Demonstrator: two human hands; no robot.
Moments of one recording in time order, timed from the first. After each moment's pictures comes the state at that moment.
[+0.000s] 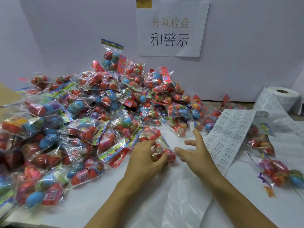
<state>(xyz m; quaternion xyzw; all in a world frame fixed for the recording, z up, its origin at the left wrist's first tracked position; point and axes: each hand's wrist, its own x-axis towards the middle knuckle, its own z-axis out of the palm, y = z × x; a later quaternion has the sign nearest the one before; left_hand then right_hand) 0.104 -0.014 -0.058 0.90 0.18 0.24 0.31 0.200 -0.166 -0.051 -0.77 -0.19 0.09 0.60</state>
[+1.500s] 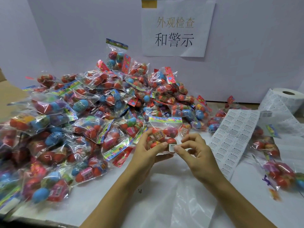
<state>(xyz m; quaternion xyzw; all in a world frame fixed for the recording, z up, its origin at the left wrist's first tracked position) 0.102 -0.015 -0.037 0.55 0.08 0.18 0.81 0.182 -0.166 -0.037 -0.74 -0.31 0.02 0.60</state>
